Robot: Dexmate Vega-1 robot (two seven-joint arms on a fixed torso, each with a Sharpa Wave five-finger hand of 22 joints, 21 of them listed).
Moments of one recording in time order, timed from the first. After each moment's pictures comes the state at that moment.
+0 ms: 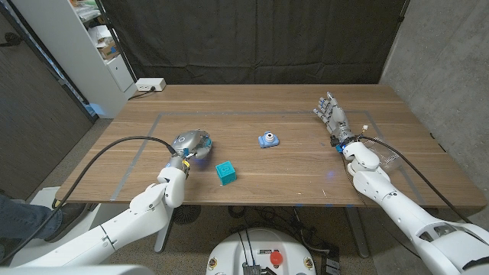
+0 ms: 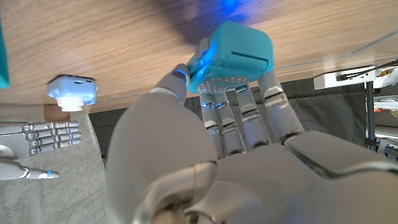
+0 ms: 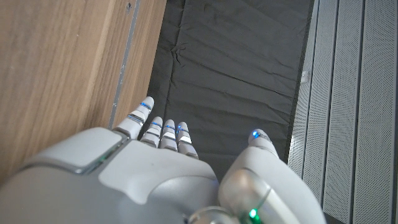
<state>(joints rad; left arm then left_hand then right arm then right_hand) 1.12 0.85 0.57 -1.97 0.51 0.54 0.46 1.17 -0.04 0.44 -0.14 0.32 0.59 0.05 0.33 0.29 0.48 -0.01 0.46 0.48 0.62 0.02 0.50 0.49 0.79 0.11 0.62 0.24 -0.79 -0.44 -0.36 -1.07 0.68 0.47 0.18 0.22 -0.04 0.18 -0.03 0.35 0.07 0.08 0.19 0.18 0.03 0.08 0.19 0.18 -0.01 0.05 0.20 0.20 0.19 0.01 0.18 0.17</state>
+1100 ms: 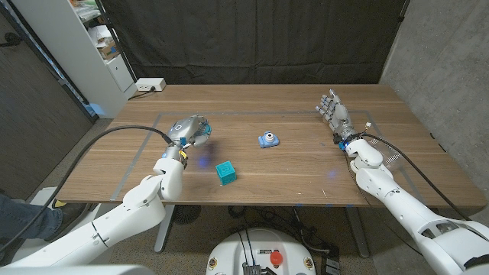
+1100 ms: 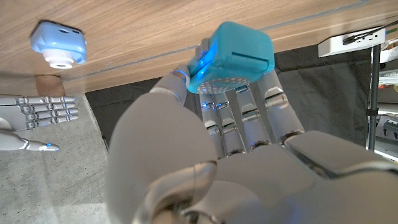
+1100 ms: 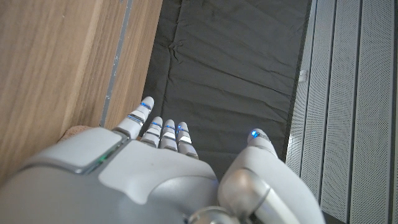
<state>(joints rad) 1.14 0.89 0.51 -2.10 0.54 0.58 0.46 1.17 -0.04 0.44 -0.13 0.33 0.59 0.05 0.33 0.30 0.48 -0.01 0.46 0.50 0.62 0.02 0.49 0.52 0.77 0.11 0.66 0.25 -0.78 -0.45 -0.34 -1.08 0.70 0.46 0.19 0.21 -0.03 0.18 -0.03 0.35 0.07 0.08 0.19 0.18 0.03 0.08 0.19 0.18 -0.01 0.05 0.20 0.20 0.19 0.01 0.18 0.17</state>
